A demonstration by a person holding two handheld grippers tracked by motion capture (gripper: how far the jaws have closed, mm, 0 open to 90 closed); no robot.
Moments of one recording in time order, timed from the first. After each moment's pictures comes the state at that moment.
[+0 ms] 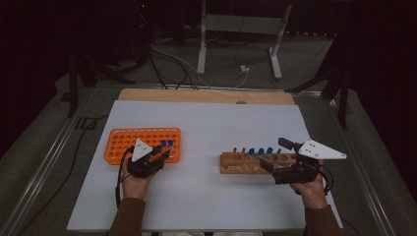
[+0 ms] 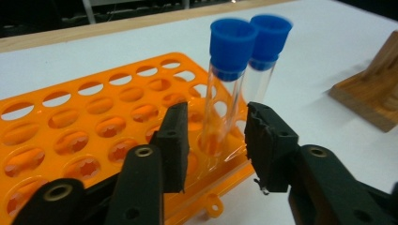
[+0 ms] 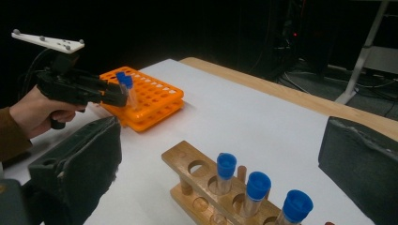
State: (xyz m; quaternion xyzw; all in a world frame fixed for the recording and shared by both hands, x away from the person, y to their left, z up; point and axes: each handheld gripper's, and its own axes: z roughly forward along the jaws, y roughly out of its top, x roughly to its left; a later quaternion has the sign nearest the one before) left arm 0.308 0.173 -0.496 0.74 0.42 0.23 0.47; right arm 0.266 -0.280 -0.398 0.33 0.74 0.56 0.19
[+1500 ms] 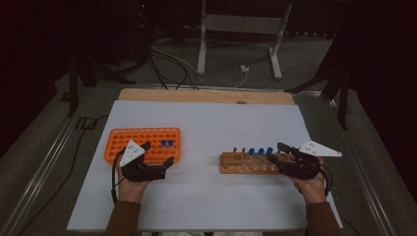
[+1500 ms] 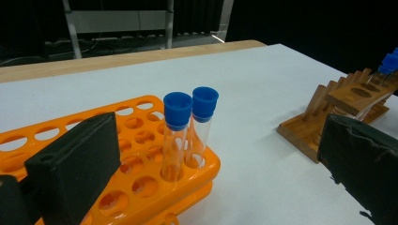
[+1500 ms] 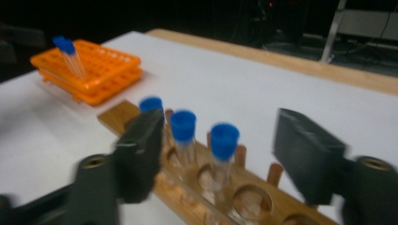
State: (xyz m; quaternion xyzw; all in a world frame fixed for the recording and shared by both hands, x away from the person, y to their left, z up) left arm 0.285 0.175 -0.467 0.71 0.41 0.21 0.53; right arm 0.292 -0.309 -0.444 0.38 0.75 0.51 0.20
